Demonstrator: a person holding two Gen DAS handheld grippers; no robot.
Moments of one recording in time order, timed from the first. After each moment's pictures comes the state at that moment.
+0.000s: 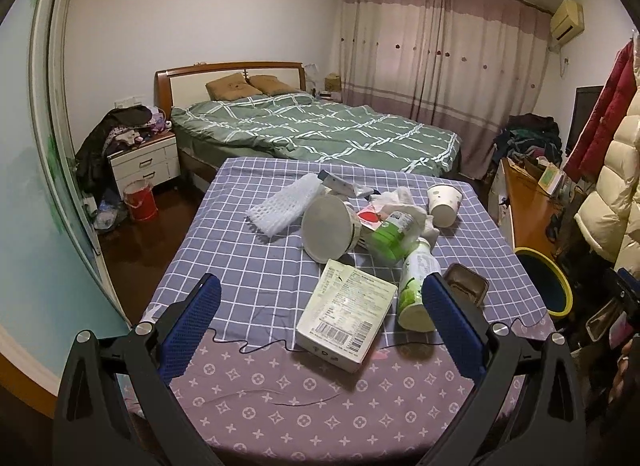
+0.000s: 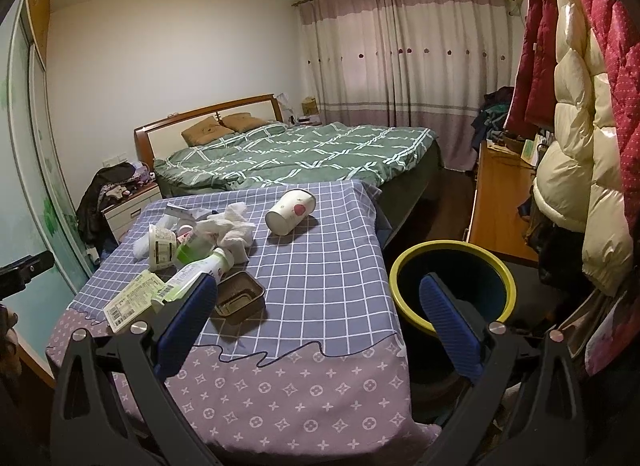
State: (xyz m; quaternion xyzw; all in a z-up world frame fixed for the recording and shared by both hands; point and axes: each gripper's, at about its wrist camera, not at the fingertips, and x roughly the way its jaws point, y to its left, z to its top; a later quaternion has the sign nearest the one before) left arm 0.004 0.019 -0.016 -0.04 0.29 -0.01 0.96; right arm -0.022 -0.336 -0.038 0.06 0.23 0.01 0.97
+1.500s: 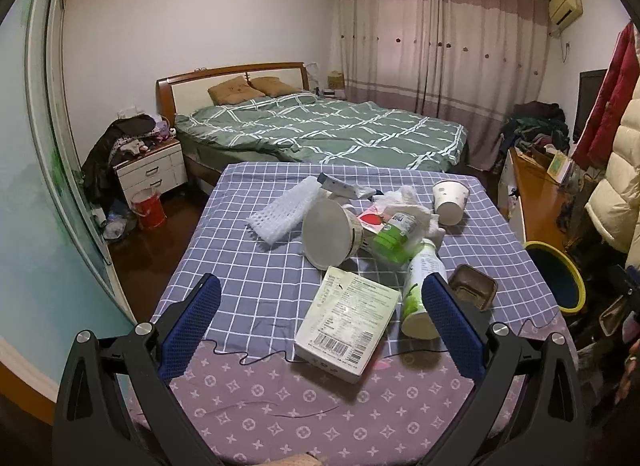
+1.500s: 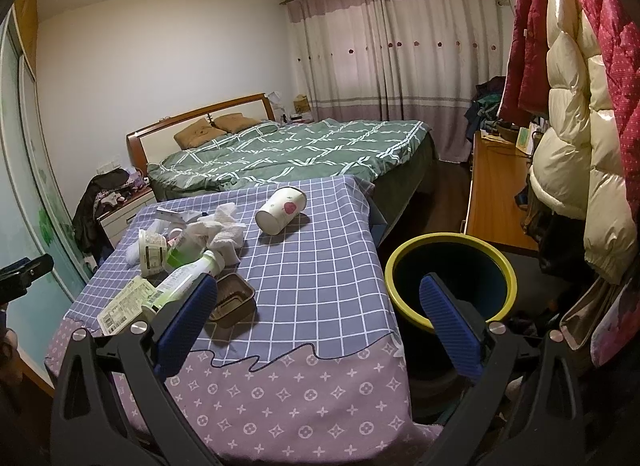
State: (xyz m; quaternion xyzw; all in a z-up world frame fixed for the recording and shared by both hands) left arm 0.019 0.003 -0.013 -0.01 0.29 0.01 0.96; right arm -0.015 -0.342 -0.044 0.07 0.24 0.00 0.97
